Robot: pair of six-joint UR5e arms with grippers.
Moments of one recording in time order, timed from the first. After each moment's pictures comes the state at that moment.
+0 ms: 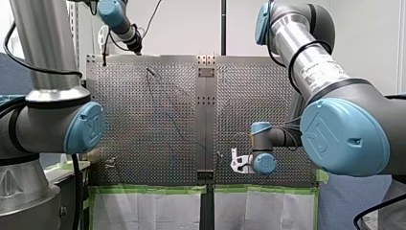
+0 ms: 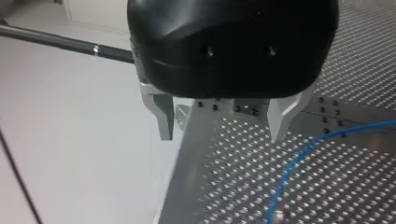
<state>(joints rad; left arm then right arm) -0.03 -1.28 -1.71 -3.41 -1.57 -1.73 2.05 -0.78 1.93 -0.92 1.69 1.54</state>
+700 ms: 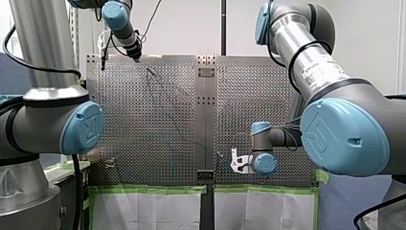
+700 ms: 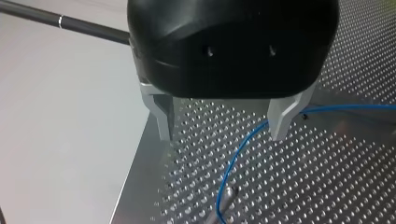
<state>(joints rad) -0.07 -1.31 -1.73 -3.43 -1.68 -1.71 2.05 -0.78 1.93 -0.91 1.69 1.53</state>
